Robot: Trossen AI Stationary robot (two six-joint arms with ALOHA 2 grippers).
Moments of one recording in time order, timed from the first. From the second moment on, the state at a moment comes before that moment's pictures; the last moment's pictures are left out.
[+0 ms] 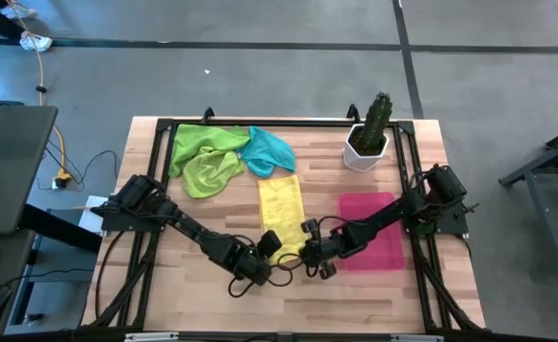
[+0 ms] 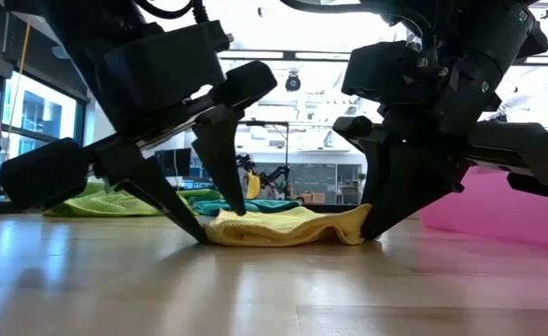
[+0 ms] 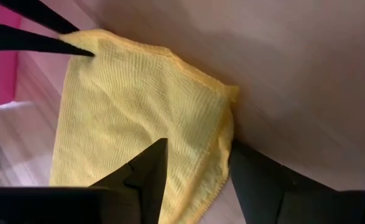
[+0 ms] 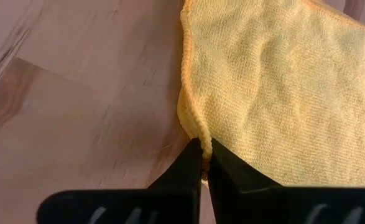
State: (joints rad) left arm -0.36 1.97 1.14 -0.32 -0.45 0.61; right arm 0.40 1.85 0.97 -0.15 0.22 -0.13
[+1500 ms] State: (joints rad) left arm -0.39 1.91 1.14 -0.40 -0.29 -0.18; right arm 0.27 1.84 0.97 -0.09 -0.14 -0.06
